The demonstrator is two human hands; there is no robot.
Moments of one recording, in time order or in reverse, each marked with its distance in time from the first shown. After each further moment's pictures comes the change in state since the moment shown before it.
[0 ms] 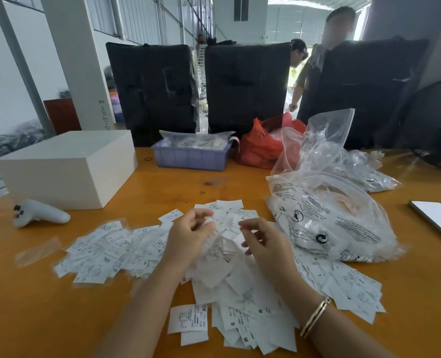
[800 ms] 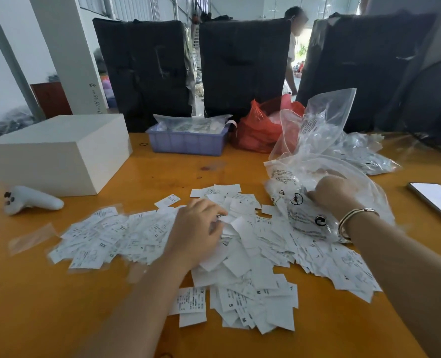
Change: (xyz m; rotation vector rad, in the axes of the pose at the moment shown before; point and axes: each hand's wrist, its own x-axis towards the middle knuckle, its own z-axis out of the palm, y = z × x) left_hand -0.004 -0.013 0.008 0.741 -0.089 0.574; right_hand 0.110 0.063 -0.117 -1.098 -0.010 0.474
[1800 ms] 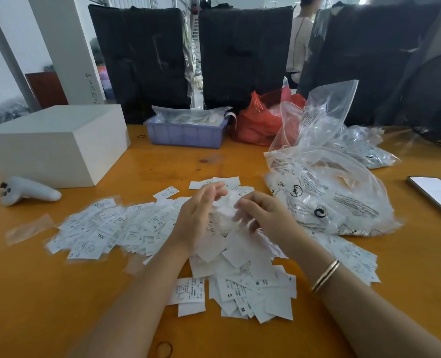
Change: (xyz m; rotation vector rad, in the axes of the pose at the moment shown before) left_hand 0.001 0.017 -0.010 -0.848 -0.029 -0.261; right_hand -0.132 -0.075 0.014 1.226 -0.415 -0.504
